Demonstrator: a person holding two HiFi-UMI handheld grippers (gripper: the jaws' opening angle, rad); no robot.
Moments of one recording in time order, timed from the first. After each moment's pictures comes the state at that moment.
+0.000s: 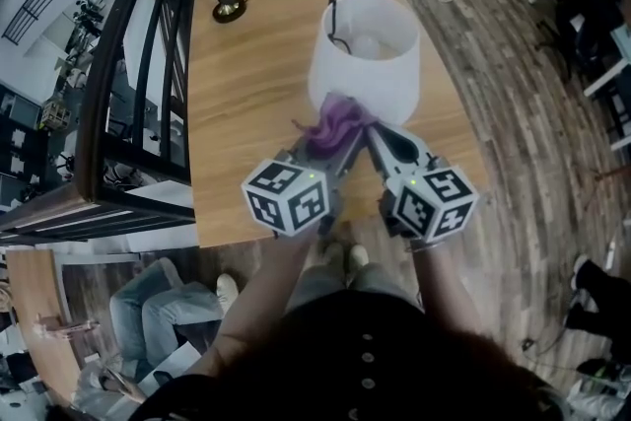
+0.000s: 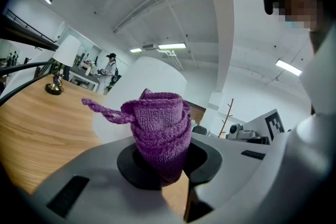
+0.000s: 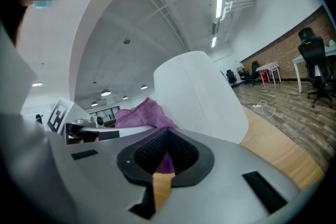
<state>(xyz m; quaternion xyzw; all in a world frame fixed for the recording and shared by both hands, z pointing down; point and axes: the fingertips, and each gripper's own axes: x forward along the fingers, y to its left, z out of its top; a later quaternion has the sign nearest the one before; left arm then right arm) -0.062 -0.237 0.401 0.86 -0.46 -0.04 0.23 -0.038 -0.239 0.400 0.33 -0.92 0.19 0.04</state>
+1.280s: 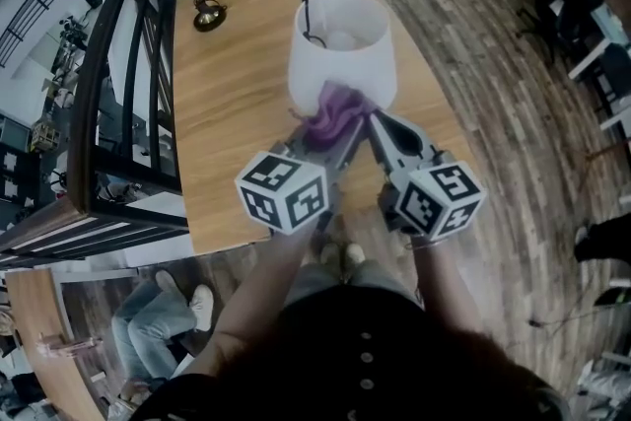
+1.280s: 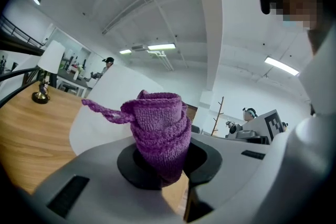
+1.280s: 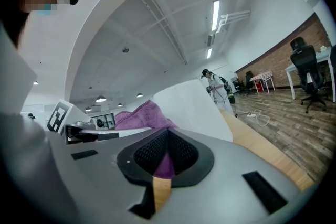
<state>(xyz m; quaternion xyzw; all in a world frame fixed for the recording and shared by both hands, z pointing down) -0.031 -0.229 0.365 0.88 -0.42 -0.04 0.20 -0.007 -0.231 0.362 0.37 -0.91 0.17 0.00</state>
